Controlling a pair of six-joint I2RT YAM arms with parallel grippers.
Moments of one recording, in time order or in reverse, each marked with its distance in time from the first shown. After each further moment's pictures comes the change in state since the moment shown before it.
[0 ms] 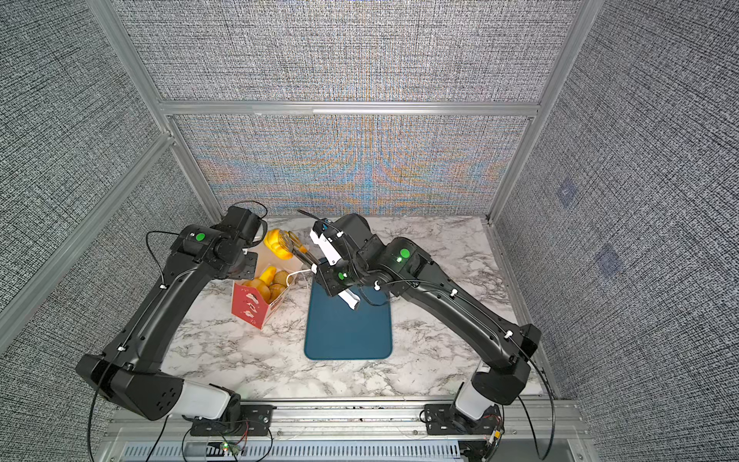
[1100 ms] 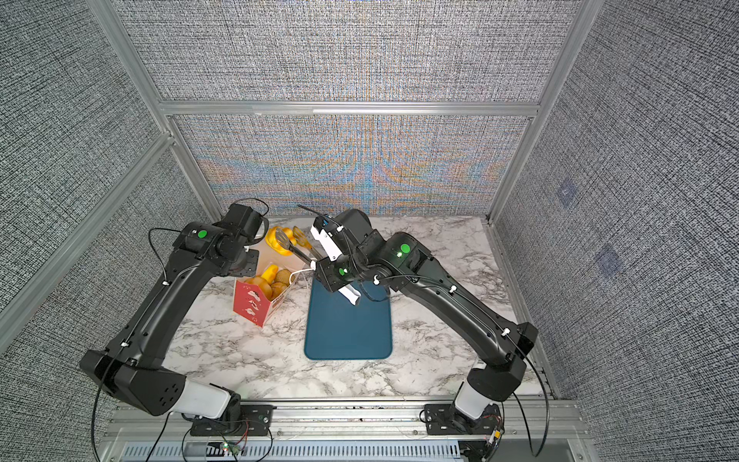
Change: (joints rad) left arm 0.000 0.023 0.026 0.003 0.001 0.000; right arm -0.017 0.029 0.059 -0.038 0.003 -0.019
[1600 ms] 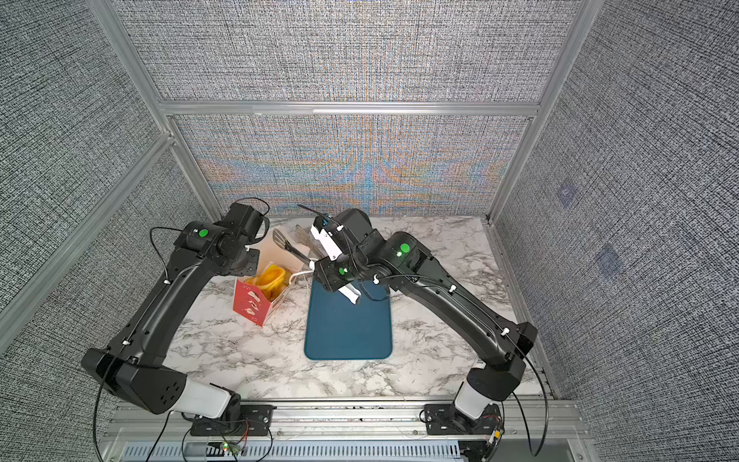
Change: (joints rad) left arm 0.000 0.009 0.008 0.000 0.000 0.000; right arm -0.003 0.002 0.002 0.000 0.000 -0.007
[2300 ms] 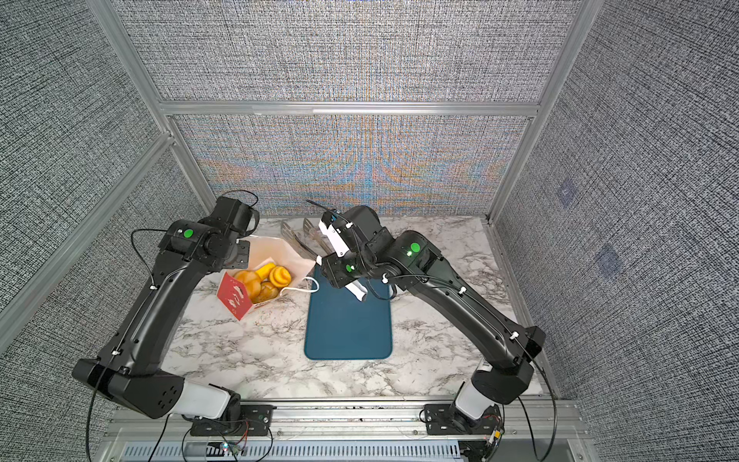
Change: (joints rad) left arm 0.029 -0.027 0.071 0.025 -0.087 -0.016; right arm -0.020 -0.035 -0.002 -0.016 0.046 -0.007
